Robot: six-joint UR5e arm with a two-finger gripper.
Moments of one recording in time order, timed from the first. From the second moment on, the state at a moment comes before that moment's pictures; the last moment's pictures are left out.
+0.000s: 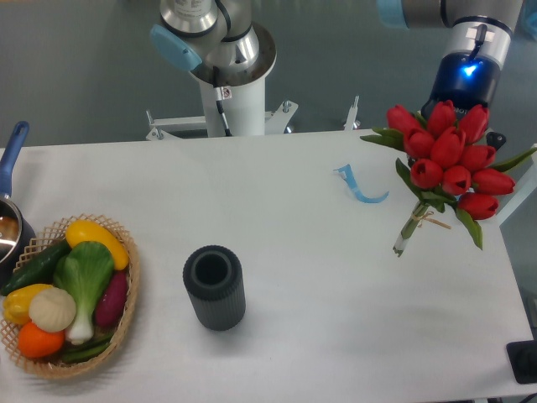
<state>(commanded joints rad) 2.98 -1.77 -1.65 -0.79 0.48 1.17</state>
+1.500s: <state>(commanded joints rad) 2.58 -1.87 -1.63 -0.88 1.71 1.27</state>
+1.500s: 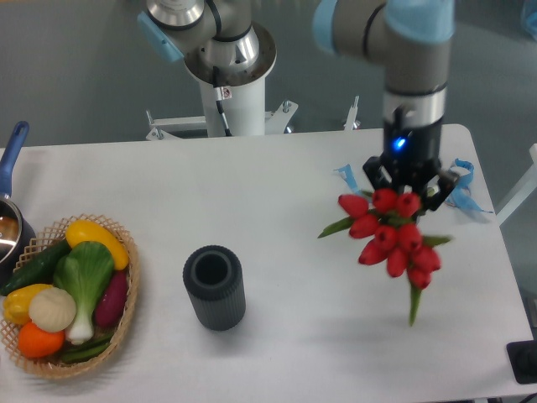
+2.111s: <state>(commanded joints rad) 2.51 -2.16 -1.55 -0.85 1.91 1.26</state>
